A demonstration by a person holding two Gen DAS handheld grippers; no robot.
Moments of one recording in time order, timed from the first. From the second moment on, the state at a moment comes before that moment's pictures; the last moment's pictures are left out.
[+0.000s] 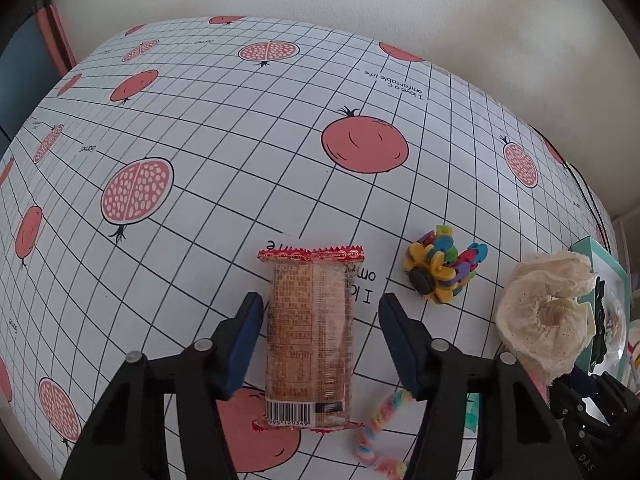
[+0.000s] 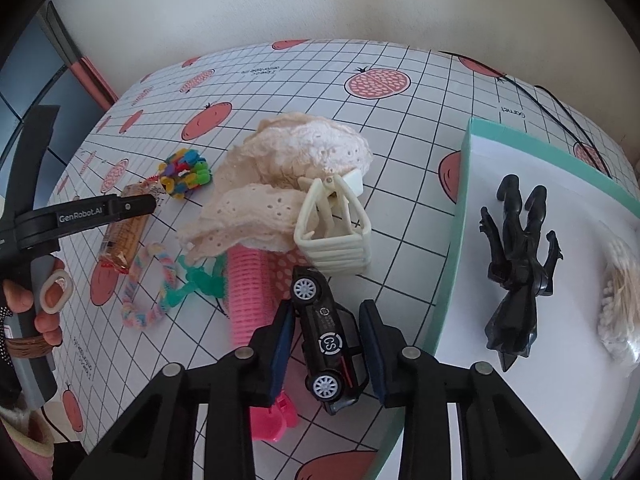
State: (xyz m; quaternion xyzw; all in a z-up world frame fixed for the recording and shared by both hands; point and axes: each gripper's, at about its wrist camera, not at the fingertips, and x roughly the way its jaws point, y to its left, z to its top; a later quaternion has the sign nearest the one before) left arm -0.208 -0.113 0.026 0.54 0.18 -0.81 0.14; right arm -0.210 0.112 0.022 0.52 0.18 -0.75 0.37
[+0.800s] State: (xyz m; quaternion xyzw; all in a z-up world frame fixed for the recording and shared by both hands) left arm -0.204 -0.099 0.040 0.54 0.17 -0.81 0.17; right arm -0.206 0.124 0.049 0.51 0.17 -0.75 0.38
